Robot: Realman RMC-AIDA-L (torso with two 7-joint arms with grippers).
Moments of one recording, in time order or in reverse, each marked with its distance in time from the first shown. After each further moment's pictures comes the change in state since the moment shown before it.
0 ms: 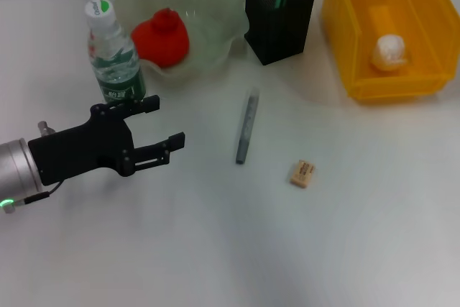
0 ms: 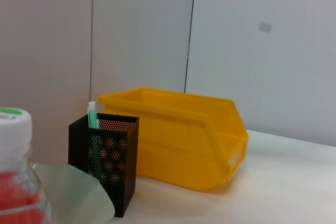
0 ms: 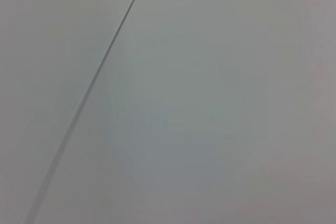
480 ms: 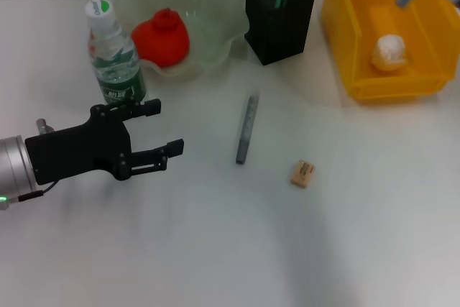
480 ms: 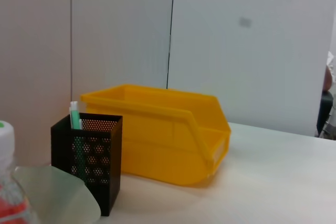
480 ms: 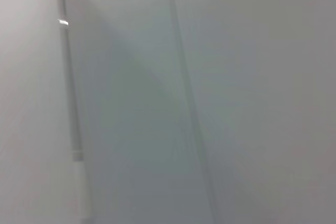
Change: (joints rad) left arm -0.016 0.031 0.042 0.003 0.008 0.027 -0.015; right arm -0.123 -0.069 -0.029 0.082 -0.061 -0.569 0.694
